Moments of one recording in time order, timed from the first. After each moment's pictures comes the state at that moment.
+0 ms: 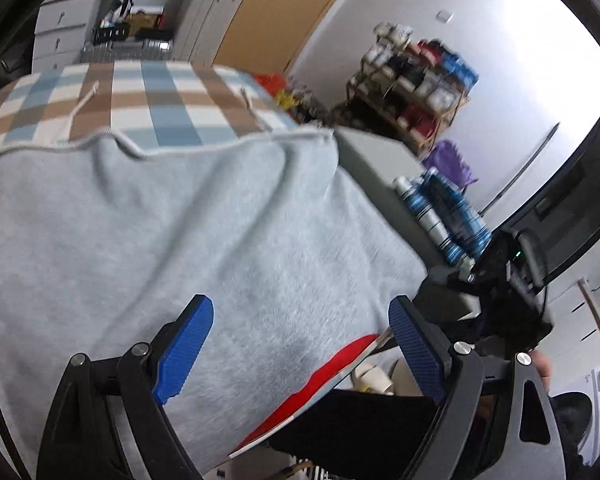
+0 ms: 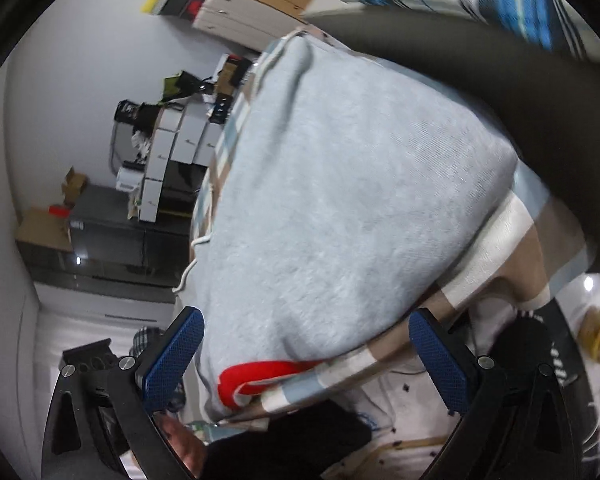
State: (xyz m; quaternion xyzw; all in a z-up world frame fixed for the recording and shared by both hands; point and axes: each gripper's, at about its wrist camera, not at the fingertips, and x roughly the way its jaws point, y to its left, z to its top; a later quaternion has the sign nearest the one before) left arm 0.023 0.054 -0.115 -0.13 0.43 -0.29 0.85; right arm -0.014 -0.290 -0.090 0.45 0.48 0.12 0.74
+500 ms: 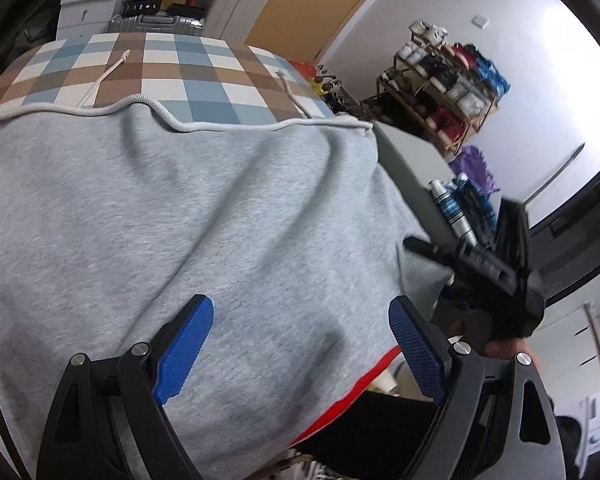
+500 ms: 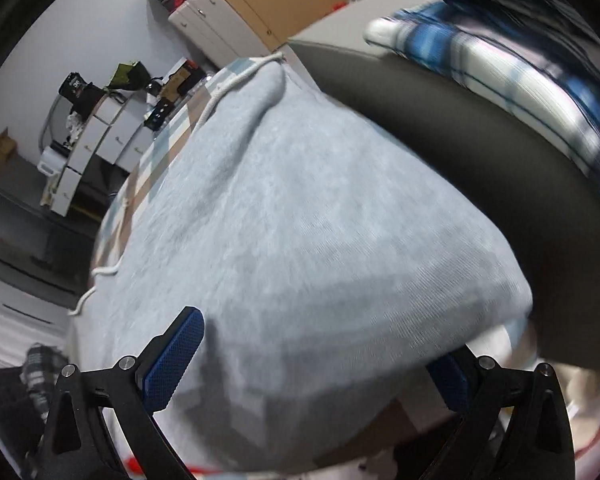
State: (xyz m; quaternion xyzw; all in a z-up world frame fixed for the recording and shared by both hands) left arm 0.025 0.066 -0.127 -0.13 0.46 -0.25 0.84; right arm 0.037 -0.266 -0.084 0.28 0.49 -0.02 0.83
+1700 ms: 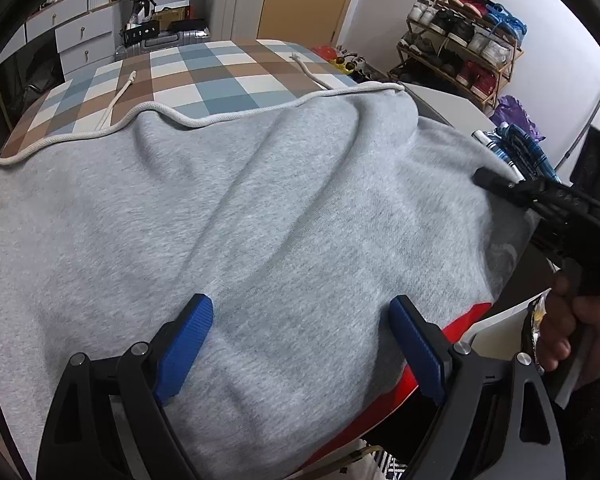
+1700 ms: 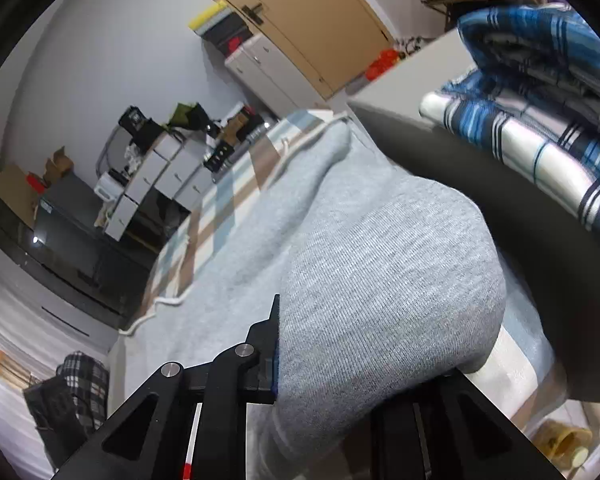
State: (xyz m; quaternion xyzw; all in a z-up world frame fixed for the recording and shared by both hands) left arm 0.019 0.041 -0.137 -0.02 0.47 -0.19 0.86; right arm 0.009 -0.271 -0.049 0.32 0.37 0.05 0.87
